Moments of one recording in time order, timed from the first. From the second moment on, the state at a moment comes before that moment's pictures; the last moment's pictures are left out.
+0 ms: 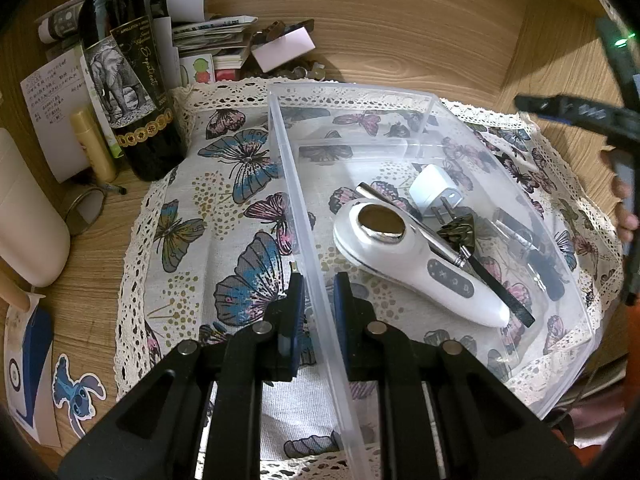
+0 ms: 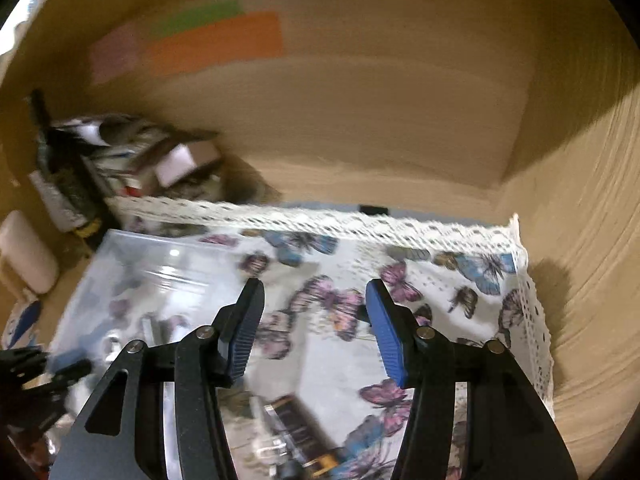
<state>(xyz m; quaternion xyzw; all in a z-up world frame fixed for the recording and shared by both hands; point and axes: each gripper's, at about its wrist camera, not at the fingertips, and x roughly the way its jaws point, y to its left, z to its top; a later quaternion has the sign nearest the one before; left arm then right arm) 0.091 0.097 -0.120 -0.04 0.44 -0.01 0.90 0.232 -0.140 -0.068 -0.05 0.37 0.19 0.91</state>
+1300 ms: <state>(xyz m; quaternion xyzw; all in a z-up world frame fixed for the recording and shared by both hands) 0.091 0.097 -0.120 -0.04 0.44 -0.01 0.90 0.215 -0.135 -0.061 -0.06 0.37 0.21 0.90</state>
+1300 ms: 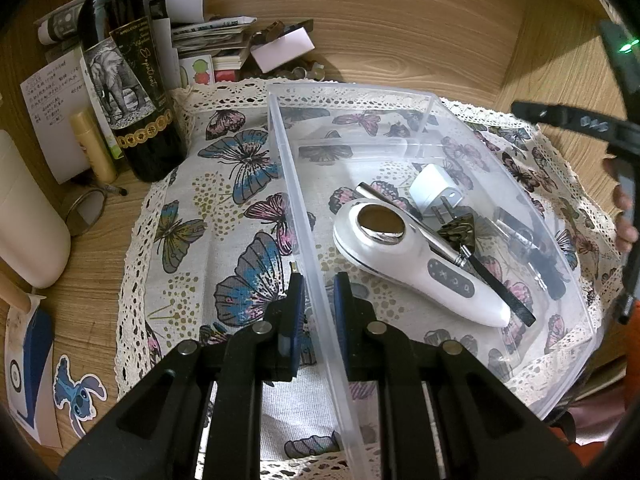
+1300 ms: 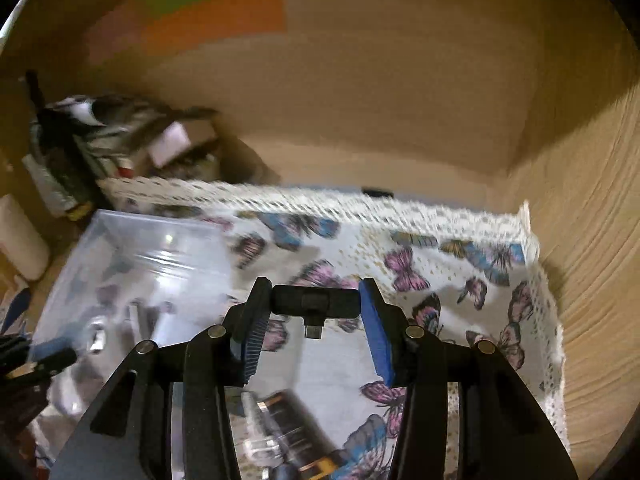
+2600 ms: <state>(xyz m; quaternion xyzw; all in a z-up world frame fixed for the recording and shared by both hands) 0.091 0.097 -0.121 -0.04 0.44 -0.01 0.90 0.170 -0.054 -0.075 -0.13 0.38 0.33 0.86</state>
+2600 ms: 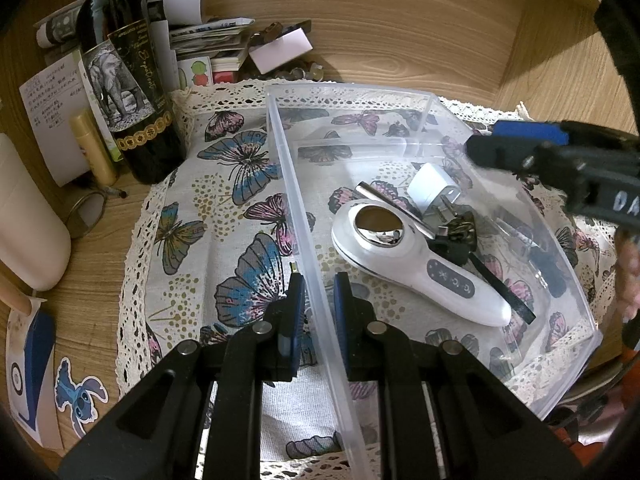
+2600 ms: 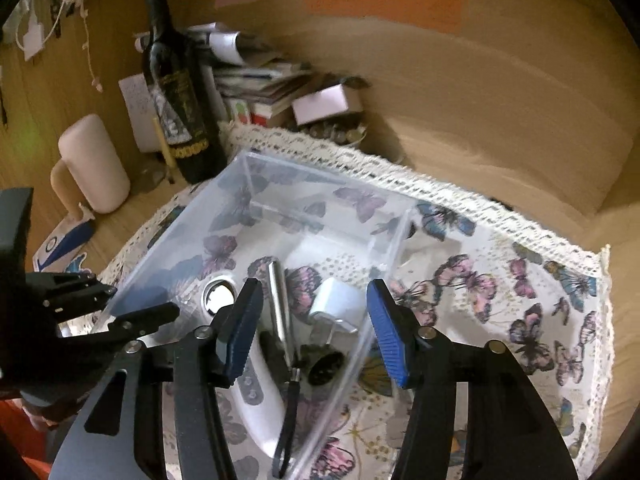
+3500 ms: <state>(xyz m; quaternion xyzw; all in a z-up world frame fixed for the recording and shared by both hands) 0.091 0.096 -0.121 -0.03 0.44 -0.01 0.90 0.186 -0.146 -0.104 -0.10 0.42 0.21 0.88</state>
